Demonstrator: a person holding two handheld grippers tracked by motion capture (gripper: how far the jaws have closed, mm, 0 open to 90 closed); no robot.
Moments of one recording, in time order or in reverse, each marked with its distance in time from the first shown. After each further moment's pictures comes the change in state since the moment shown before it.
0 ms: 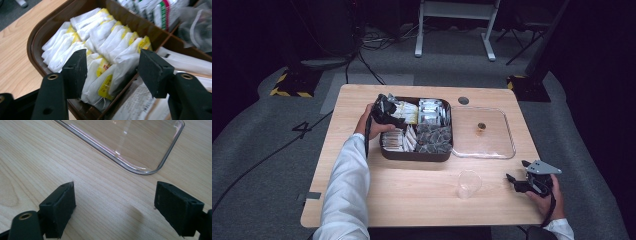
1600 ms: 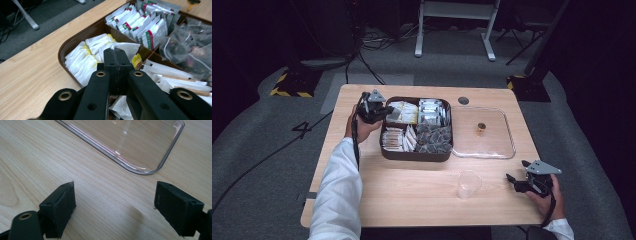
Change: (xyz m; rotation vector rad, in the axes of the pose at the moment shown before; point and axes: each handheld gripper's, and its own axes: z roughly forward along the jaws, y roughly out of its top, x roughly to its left) left arm 0.003 -0.016 -0.055 -0.224 0.009 -0.033; right arm 0.000 0.000 0.000 -0.001 -0.001 0.000
